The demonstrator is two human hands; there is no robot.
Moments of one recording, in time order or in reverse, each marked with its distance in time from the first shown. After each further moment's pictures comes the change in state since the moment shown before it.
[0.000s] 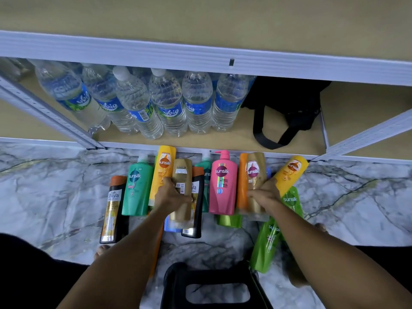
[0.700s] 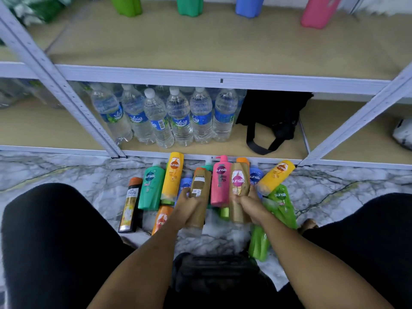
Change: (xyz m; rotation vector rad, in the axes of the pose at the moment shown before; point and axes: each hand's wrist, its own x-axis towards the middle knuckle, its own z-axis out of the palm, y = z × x) left_hand -0.130 0.006 0.005 -0.737 -0.112 0.054; right_hand -0.103 0.042 0.012 0.432 -0.237 -0.251
